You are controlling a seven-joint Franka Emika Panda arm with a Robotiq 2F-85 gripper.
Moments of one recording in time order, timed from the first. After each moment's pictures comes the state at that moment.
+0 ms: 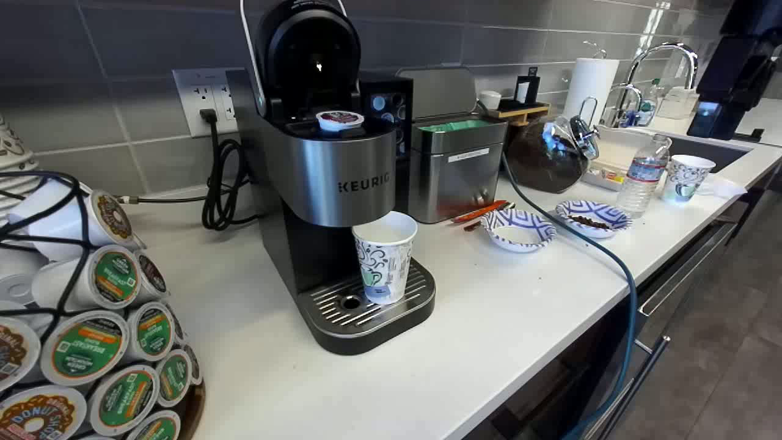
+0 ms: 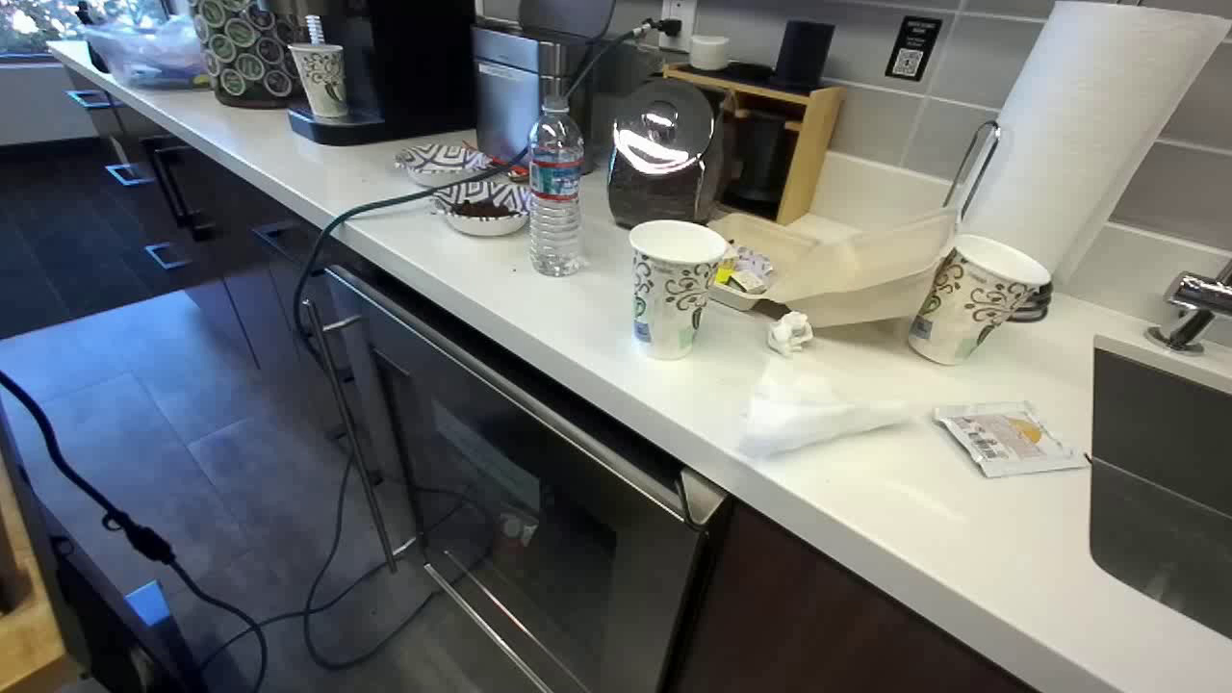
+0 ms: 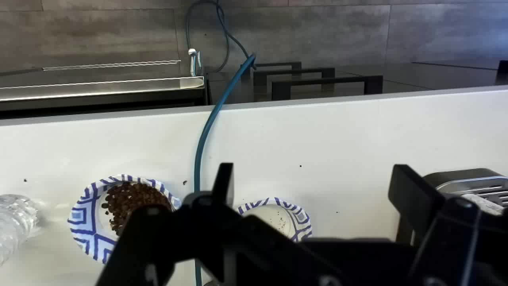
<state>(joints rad) 0.05 -0.31 -0.01 -2.19 0.15 1.88 0.02</state>
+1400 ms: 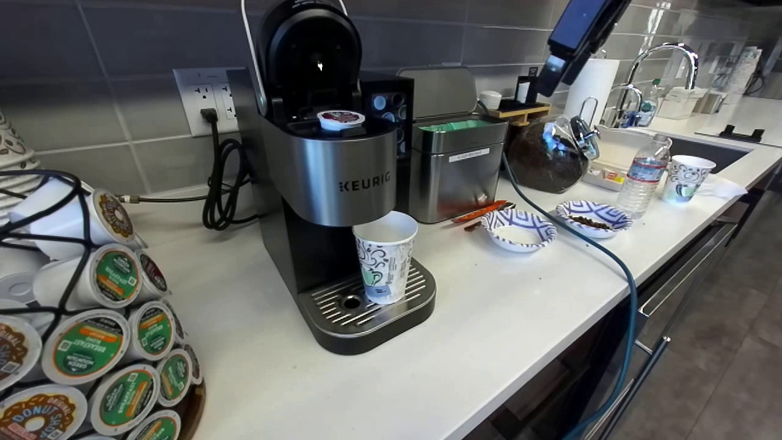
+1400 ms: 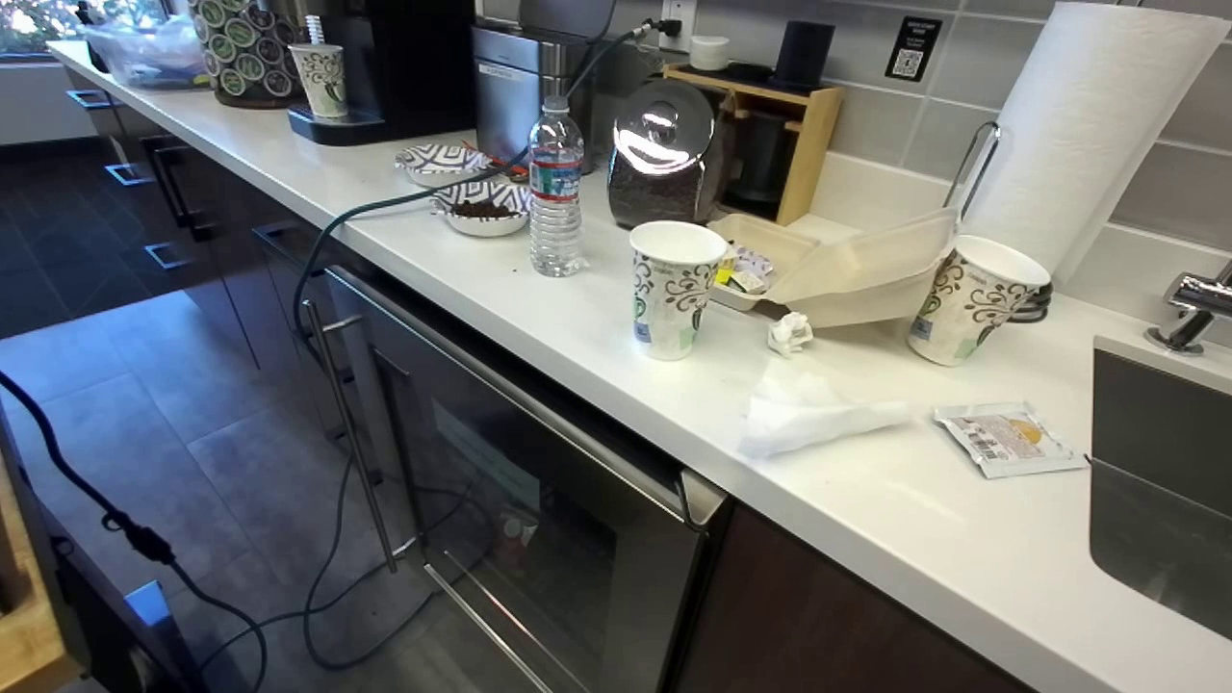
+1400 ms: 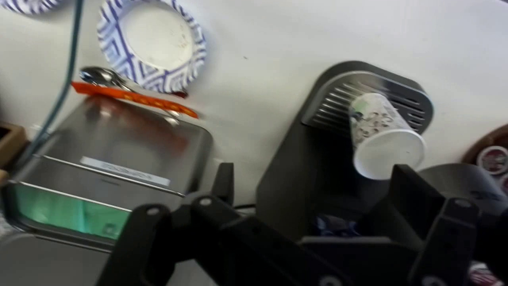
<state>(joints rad) 0.17 -0.08 0.26 -1.90 -0.09 2.18 0.12</state>
